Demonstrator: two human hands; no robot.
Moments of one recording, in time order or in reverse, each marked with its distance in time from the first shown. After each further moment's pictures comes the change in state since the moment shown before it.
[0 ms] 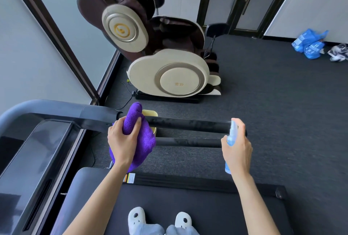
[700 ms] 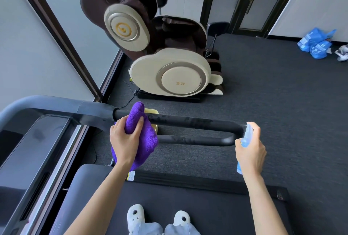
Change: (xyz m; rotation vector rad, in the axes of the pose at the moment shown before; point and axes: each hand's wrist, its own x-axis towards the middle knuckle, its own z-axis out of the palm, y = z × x) left_hand -0.023 0.007 0.012 0.020 0.016 0.035; right_hand 0.016 0.054 -0.018 -0.050 0.099 0.104
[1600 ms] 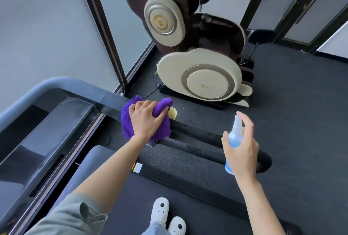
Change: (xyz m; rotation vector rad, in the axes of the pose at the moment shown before) left_hand 0.081 -0.039 0.042 0.590 -0.023 0.222; right_hand 0.015 -0.092 0.043 0.324 -0.217 -0.486
